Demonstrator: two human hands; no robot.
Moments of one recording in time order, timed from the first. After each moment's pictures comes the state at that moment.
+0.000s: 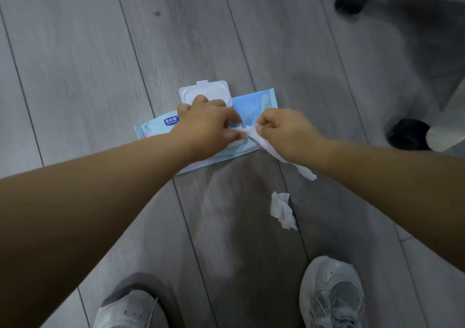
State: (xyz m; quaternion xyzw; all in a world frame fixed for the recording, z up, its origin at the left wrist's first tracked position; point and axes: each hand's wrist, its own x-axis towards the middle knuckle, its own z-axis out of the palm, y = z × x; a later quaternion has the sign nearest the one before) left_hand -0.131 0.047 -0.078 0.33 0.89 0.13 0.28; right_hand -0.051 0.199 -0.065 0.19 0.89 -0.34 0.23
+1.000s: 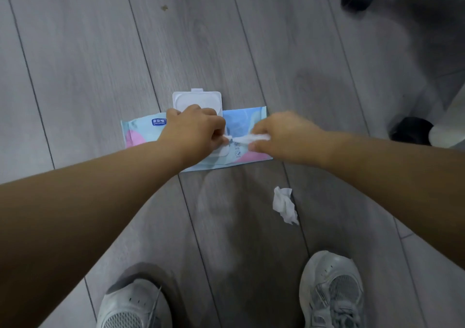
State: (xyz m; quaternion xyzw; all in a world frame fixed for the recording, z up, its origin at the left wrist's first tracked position) left_hand -0.123 0.018 -0.082 0.37 0.89 0.07 0.26; right_hand -0.055 0.189 -0.048 0.05 0.91 -0.21 0.35
